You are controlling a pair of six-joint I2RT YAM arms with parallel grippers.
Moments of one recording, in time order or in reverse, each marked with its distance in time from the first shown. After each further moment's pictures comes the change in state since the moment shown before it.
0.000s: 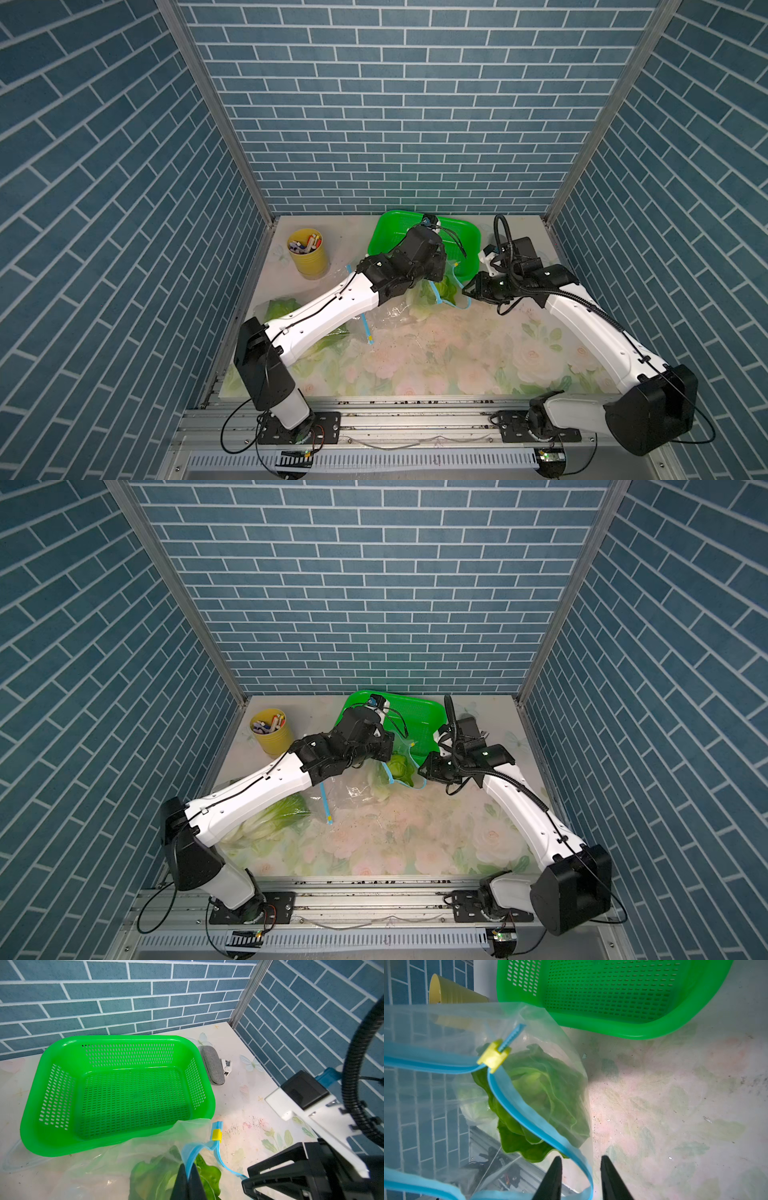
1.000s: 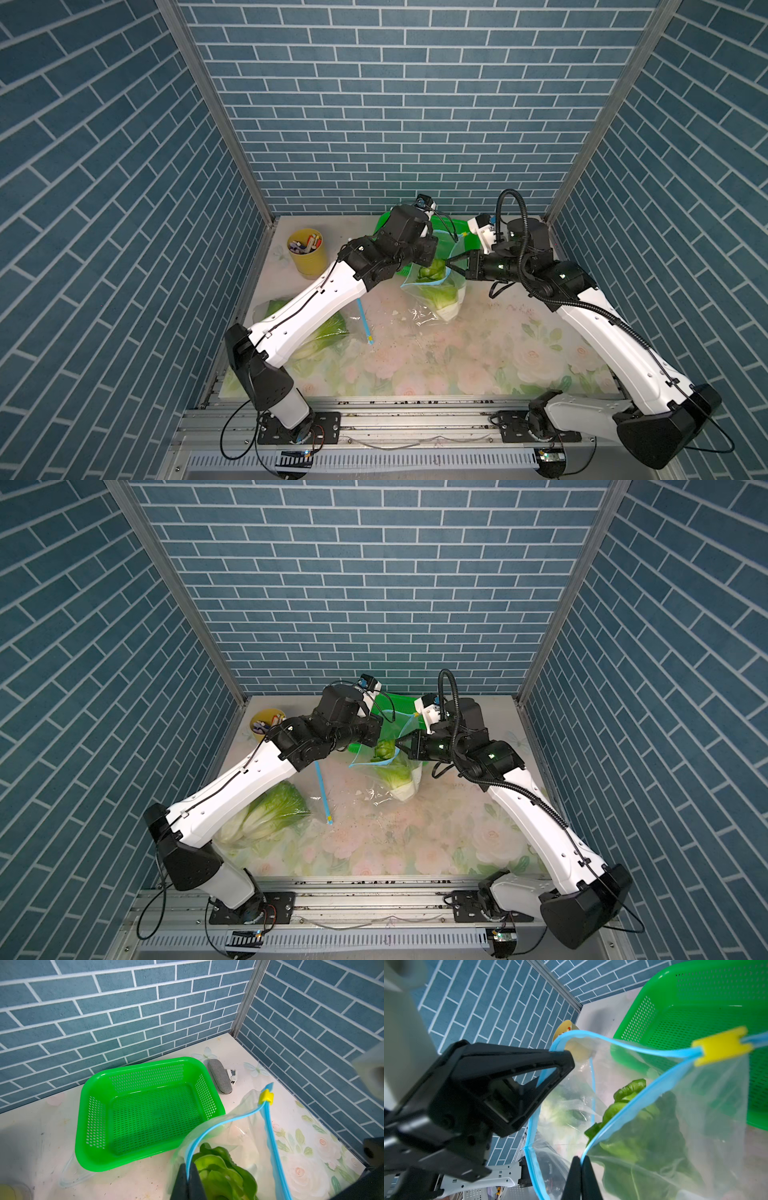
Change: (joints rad) left arm 0.088 -0.011 0.198 -0.171 0.043 0.195; right arm 0.159 -0.072 0.200 0.223 -0.098 0.116
